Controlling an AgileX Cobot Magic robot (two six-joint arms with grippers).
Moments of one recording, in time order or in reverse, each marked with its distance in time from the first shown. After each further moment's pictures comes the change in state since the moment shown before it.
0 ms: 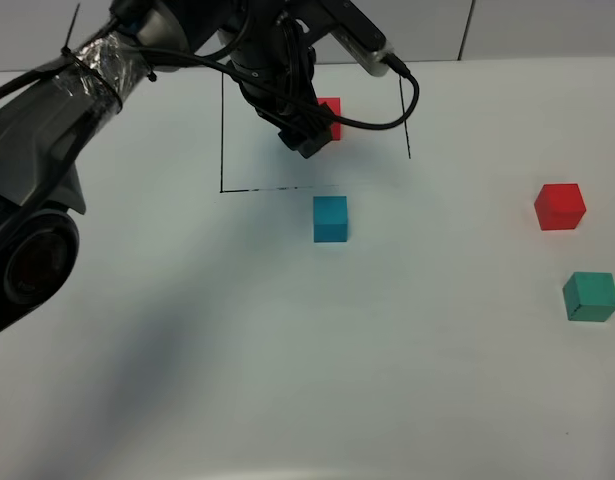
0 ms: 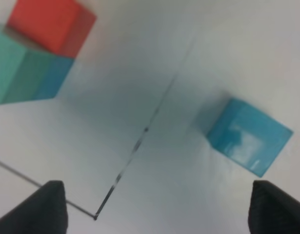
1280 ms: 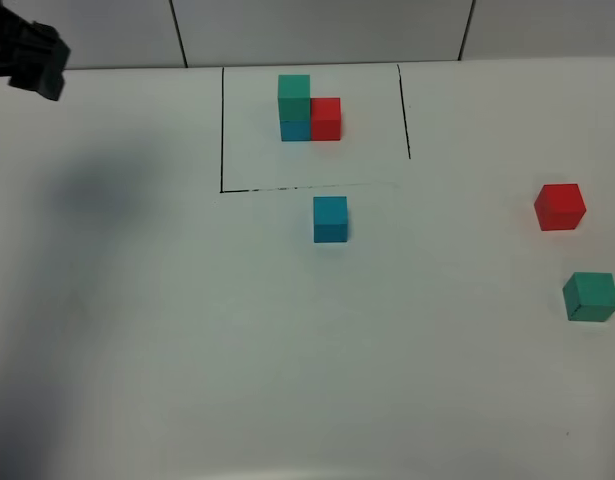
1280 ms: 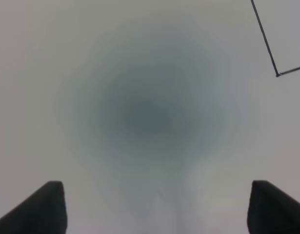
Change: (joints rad) left arm 0.447 -0.673 0.690 0.009 -0.179 -0.272; right arm 0.000 0.000 0.000 0.000 0.000 0.005
